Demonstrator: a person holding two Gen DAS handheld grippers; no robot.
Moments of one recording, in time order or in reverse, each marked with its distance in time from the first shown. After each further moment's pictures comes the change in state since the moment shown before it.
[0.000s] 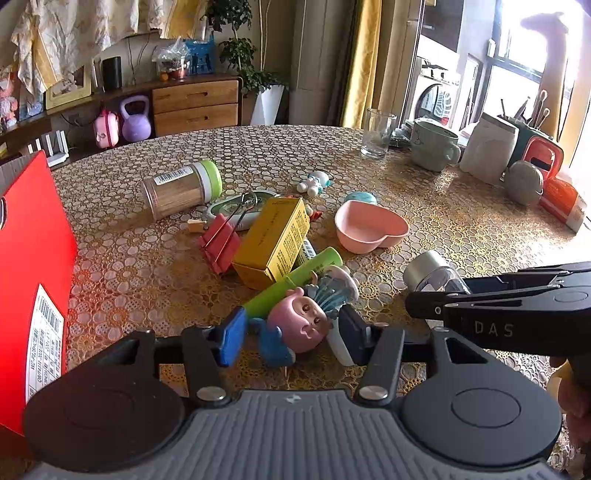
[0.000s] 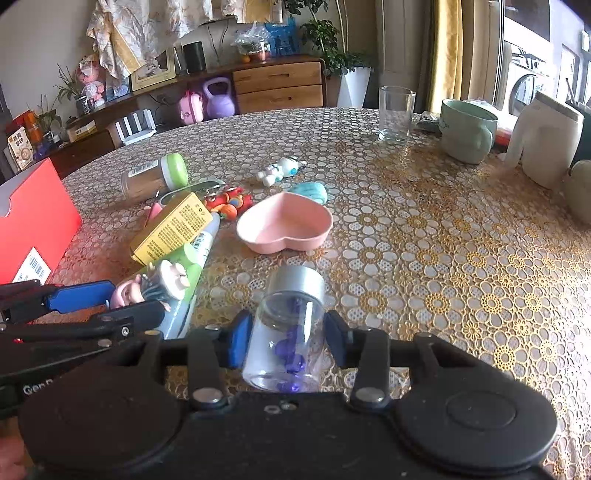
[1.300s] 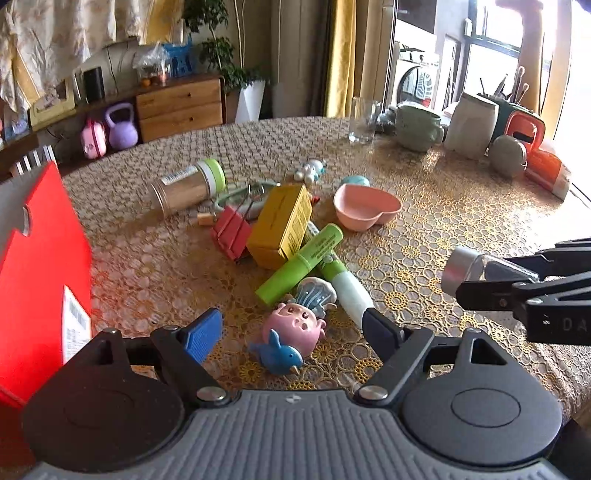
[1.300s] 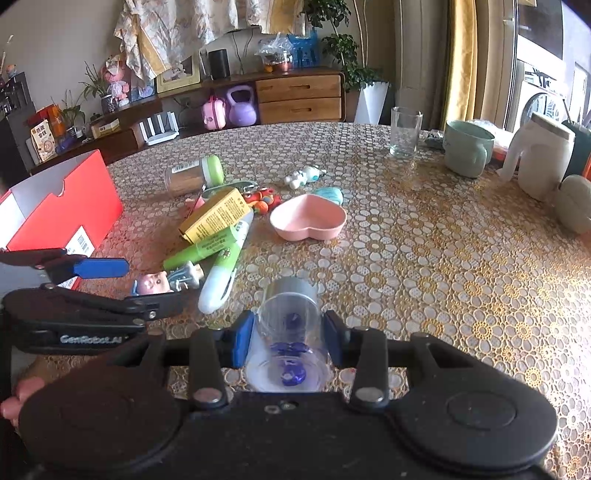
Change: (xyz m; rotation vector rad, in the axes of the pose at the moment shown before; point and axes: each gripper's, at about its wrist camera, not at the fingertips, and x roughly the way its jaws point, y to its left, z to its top) left arm -0.016 0.012 -0.009 0.091 0.030 -0.020; right arm -0.048 0.012 -0.022 -0.056 -0.034 0.035
